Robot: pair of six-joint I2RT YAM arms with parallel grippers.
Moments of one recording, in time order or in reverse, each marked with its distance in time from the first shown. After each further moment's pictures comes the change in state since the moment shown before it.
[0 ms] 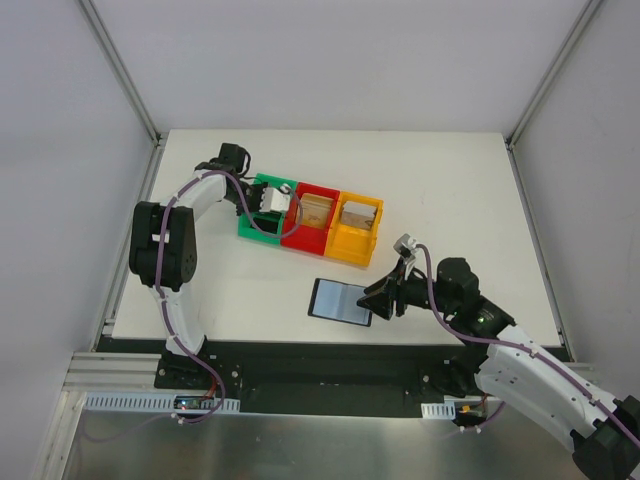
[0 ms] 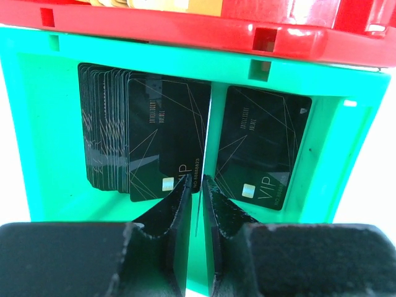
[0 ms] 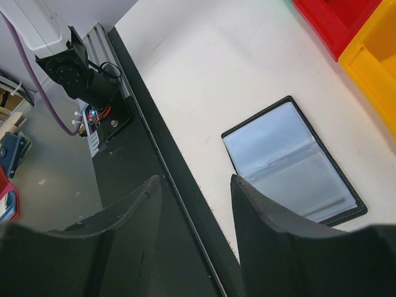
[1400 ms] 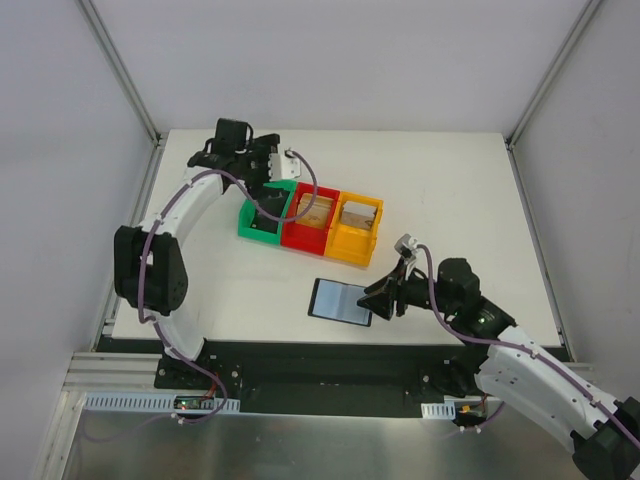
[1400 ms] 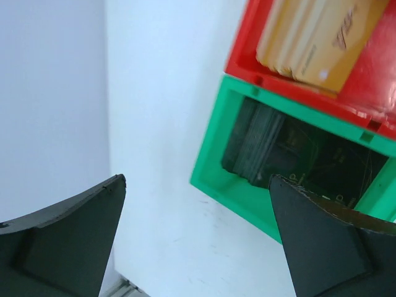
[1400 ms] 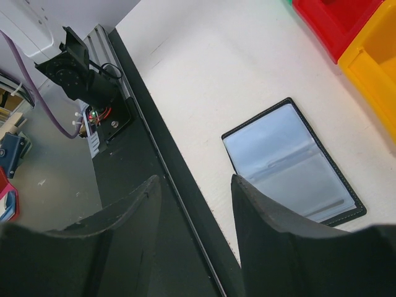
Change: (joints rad) left arm -0.066 -0.158 0.060 0.158 -0.074 -0.239; right arm 0.000 0.000 0.000 0.000 0.000 -0.002
